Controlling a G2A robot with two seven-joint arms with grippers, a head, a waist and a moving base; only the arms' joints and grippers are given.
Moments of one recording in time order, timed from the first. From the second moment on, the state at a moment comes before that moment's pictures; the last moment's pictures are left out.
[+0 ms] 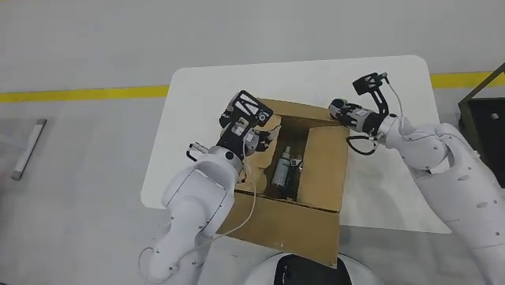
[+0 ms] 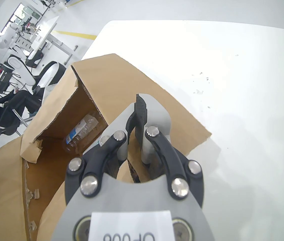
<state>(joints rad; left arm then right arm) 1.03 -1.36 -1.15 -2.05 1.60 -0.30 -0.82 -0.94 -1.13 1.29 -1.45 -0.56 -0.28 0.62</state>
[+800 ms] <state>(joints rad) 1.04 -1.36 -1.05 -1.99 1.68 -0.44 -0.86 -1.63 -1.09 1.72 -2.07 -0.72 -0.27 0.31</state>
